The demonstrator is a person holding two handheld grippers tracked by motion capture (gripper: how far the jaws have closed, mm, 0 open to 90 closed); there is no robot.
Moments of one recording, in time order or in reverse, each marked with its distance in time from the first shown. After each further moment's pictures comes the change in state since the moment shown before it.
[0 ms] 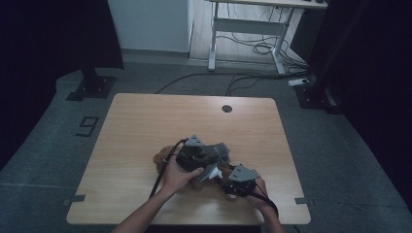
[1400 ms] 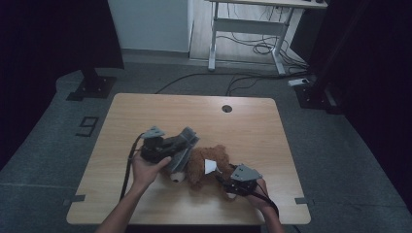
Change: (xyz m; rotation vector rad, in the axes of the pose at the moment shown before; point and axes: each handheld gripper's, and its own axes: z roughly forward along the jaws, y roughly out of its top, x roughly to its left) left arm 0.039 -0.003 -0.066 -0.151 0.080 -0.077; right arm -0.004 -0.005 0.001 -0.025 -0.016 0.011
